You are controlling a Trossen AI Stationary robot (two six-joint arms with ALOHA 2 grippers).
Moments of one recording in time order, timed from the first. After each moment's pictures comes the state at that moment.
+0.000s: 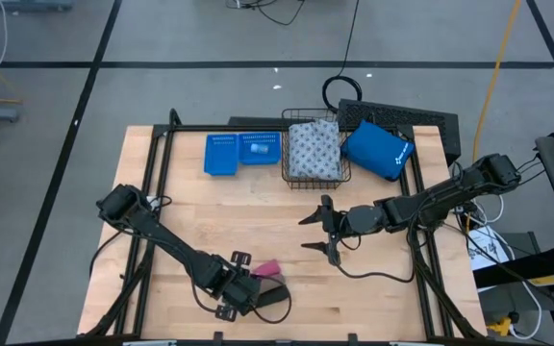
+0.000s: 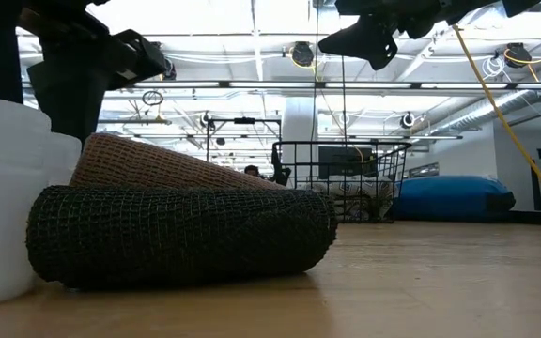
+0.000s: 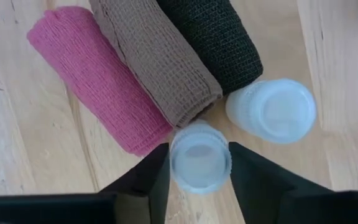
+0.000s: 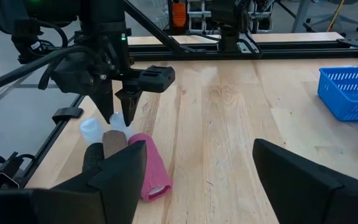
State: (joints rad) left arm -0.60 1.90 1.37 -0.76 -0.09 -0.35; right arm 0.30 1.31 0.74 0.24 0.18 0.15
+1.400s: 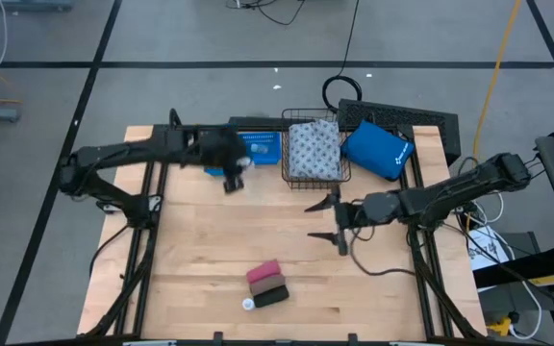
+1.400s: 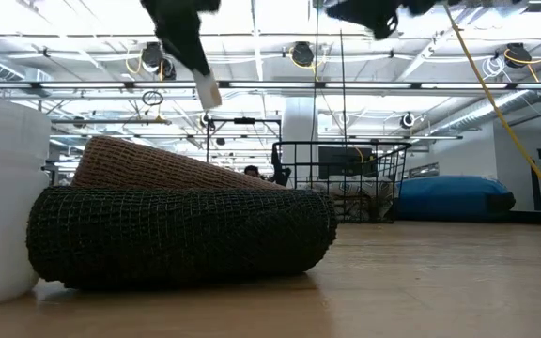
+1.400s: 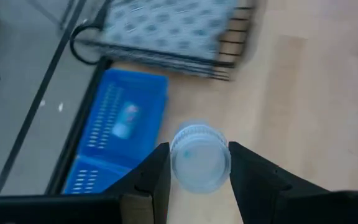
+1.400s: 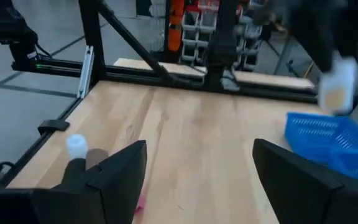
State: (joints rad) left arm 0.21 1.39 1.37 -0.90 -0.19 0.04; right arm 0.27 1.17 0.74 0.21 0.18 -0.02
